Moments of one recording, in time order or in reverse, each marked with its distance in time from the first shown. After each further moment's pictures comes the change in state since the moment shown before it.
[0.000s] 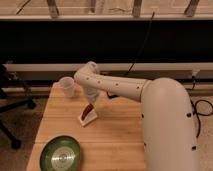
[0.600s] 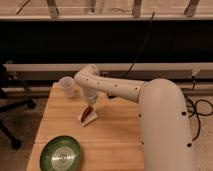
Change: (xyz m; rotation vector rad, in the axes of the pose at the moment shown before) arm -0.010 -0.001 0.018 -0.018 -0.047 -0.032
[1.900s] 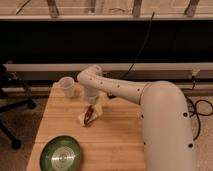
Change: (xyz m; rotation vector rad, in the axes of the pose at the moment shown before) arm -0.005 -0.001 0.006 0.024 -0.074 -0.016
